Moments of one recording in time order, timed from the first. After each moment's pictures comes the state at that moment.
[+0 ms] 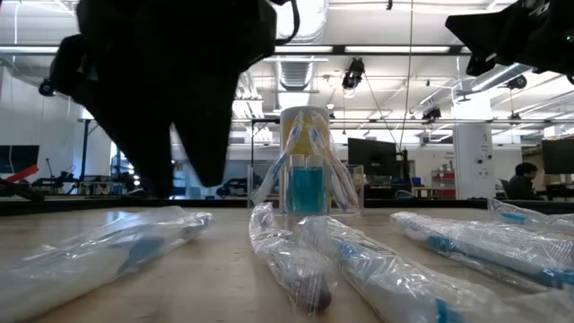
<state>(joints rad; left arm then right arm) -0.53 2.08 1.67 -0.91 -0.14 -1.41 0.02 0.28 0.01 0.62 0.11 -0.14</state>
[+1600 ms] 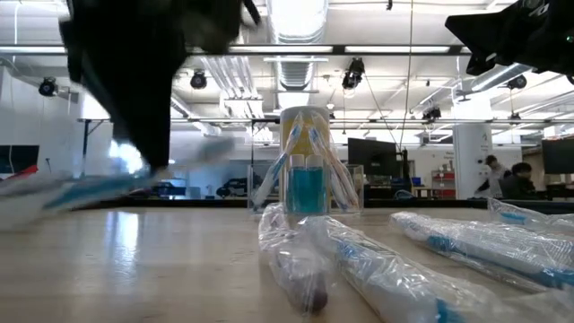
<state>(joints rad) -0.53 1.94 1.49 -0.94 -0.24 -1.20 0.02 0.28 0.01 0.62 0.11 -0.16</state>
